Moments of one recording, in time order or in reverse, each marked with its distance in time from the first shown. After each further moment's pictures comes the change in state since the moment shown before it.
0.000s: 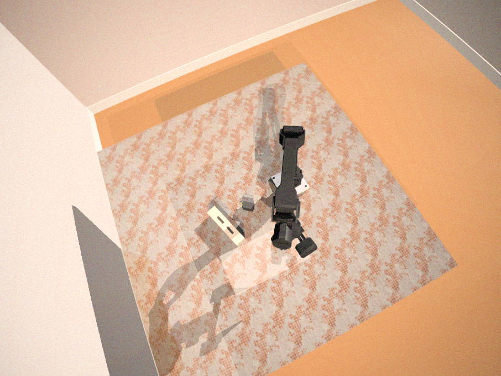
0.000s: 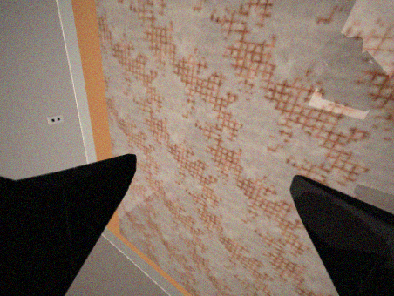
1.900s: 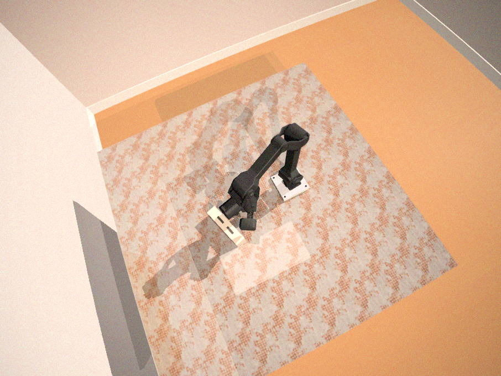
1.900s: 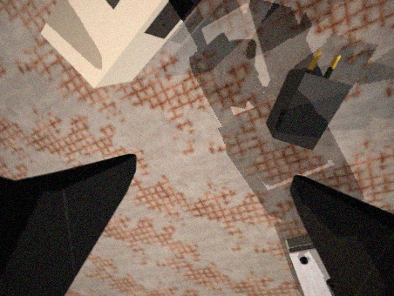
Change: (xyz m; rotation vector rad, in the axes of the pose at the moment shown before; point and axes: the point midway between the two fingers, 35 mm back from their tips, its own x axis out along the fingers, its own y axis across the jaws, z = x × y) arm -0.042 -0.214 0.093 0.584 -0.263 -0.327
